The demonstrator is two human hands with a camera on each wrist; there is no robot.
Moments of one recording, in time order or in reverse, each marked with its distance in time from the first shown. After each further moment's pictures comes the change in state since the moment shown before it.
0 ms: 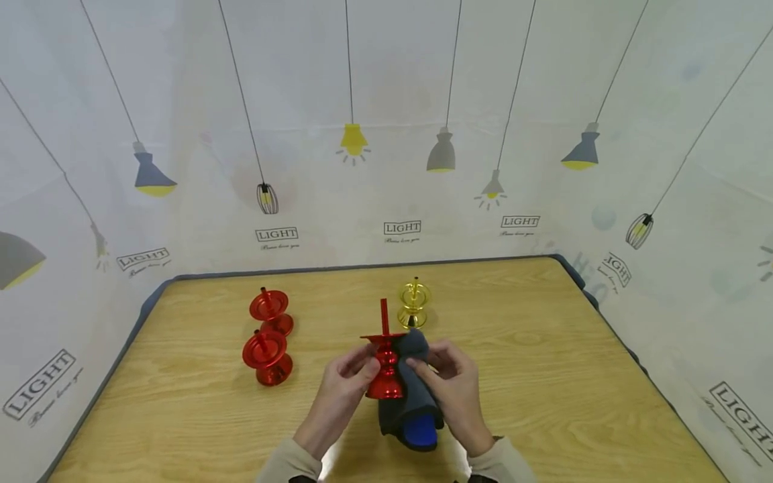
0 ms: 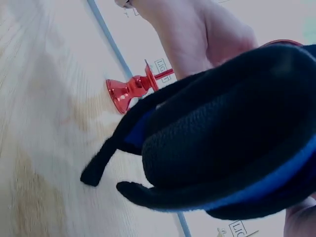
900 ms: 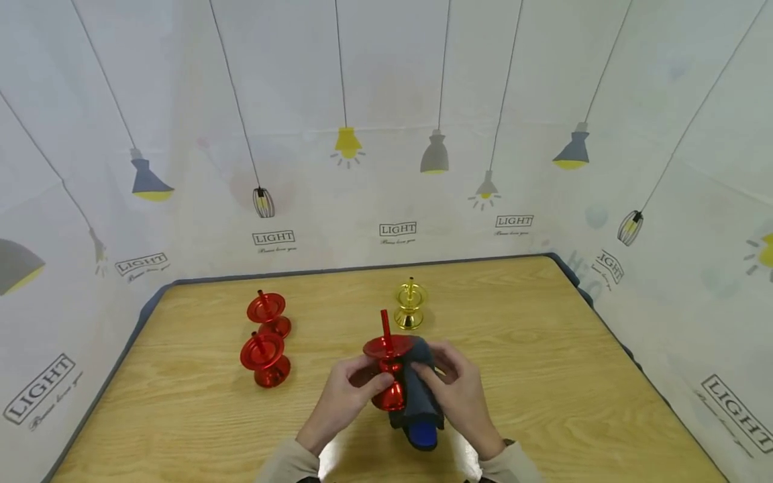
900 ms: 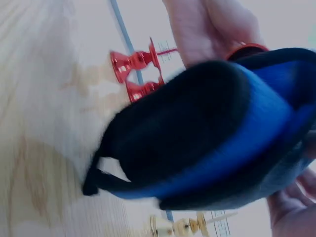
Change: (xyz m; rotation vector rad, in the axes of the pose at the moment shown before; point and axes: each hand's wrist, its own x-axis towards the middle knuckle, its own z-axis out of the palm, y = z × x) left_hand 0.003 -0.002 0.002 0.394 -0.159 0.151; right_hand -0.004 -0.005 -0.019 -0.174 -0.060 0.030
